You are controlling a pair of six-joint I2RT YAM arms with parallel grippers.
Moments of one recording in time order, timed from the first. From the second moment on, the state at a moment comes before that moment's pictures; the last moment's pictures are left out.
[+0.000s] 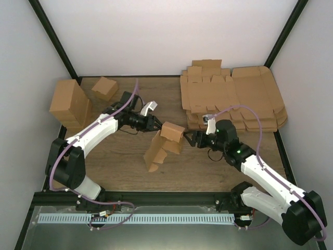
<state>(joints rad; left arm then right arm) -0.45 1.55 1.14 -0.53 0.82 -0.37 0.51 0.93 0.57 -0.12 -0.34 0.54</state>
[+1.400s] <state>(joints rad) -0.57 1.09 1.12 -0.83 0.40 -0.33 0.55 1.18 0.86 -0.35 -0.34 0.19</state>
